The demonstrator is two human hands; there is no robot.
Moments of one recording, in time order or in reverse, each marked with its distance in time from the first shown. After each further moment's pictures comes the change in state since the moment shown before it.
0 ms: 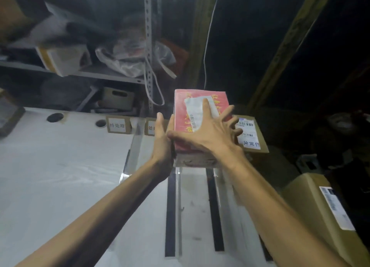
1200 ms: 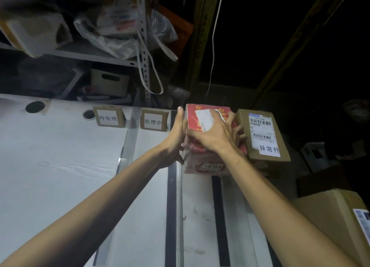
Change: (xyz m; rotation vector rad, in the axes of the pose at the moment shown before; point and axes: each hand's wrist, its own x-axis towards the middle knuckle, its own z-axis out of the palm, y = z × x) left_hand 0.100 -0.017 -0.018 0.360 -0.150 -0.374; right_hand 0.107 0.033 0.069 0.029 -0.020 0.134
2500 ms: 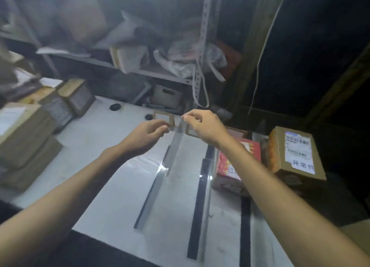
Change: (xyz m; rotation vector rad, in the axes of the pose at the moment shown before) left_hand -0.158 -0.019 -0.110 0.745 0.562 0.382; right_hand -0.086 -0.094 -0.020 0.486 -0.316 -0.691
